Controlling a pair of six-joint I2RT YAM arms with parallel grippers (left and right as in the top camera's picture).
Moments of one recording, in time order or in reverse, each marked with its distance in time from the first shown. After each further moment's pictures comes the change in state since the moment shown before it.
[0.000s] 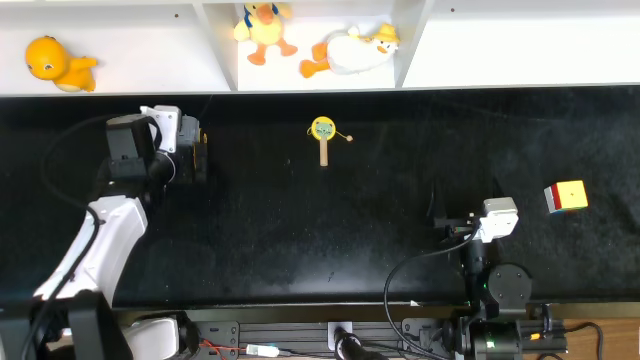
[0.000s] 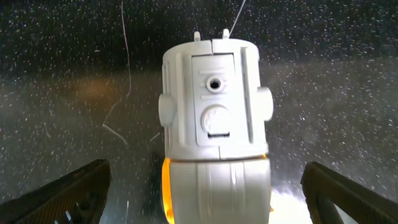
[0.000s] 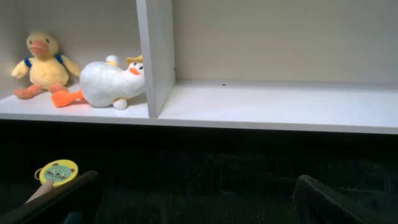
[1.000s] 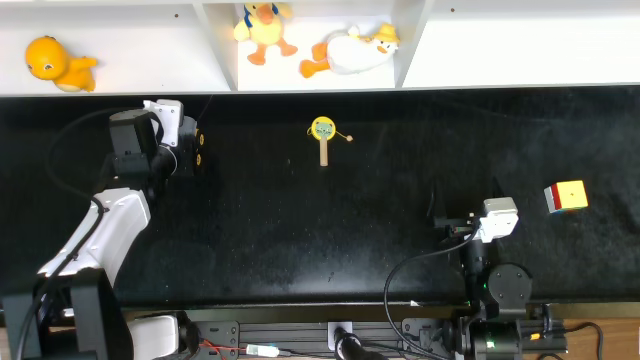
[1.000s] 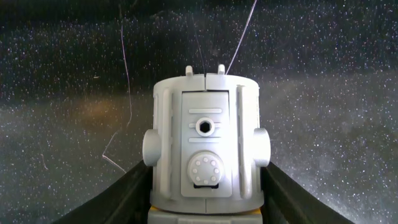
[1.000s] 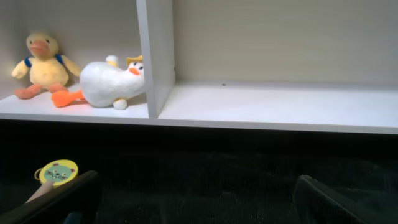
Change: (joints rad) left arm 0.000 0.065 0.006 0.090 -0.002 0.029; right arm 0.000 0.000 0.000 0.000 0.000 0.000
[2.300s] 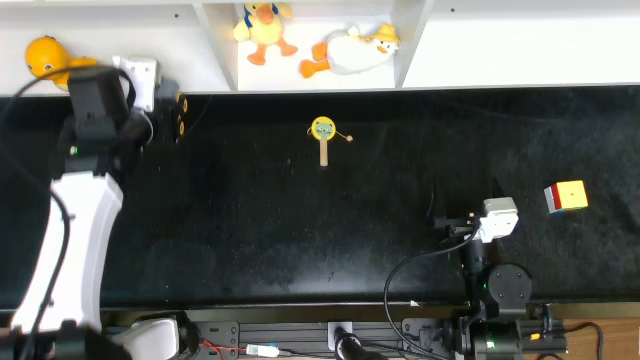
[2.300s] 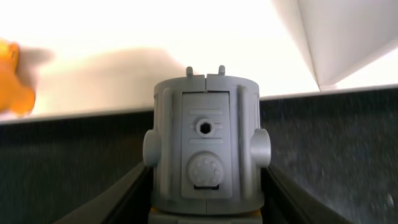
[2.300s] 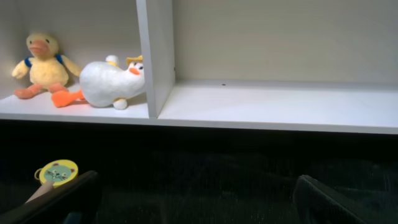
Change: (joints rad) left arm 0.000 -0.065 0.399 -0.413 0.012 -0.008; right arm 0.000 0.000 0.000 0.000 0.000 0.000
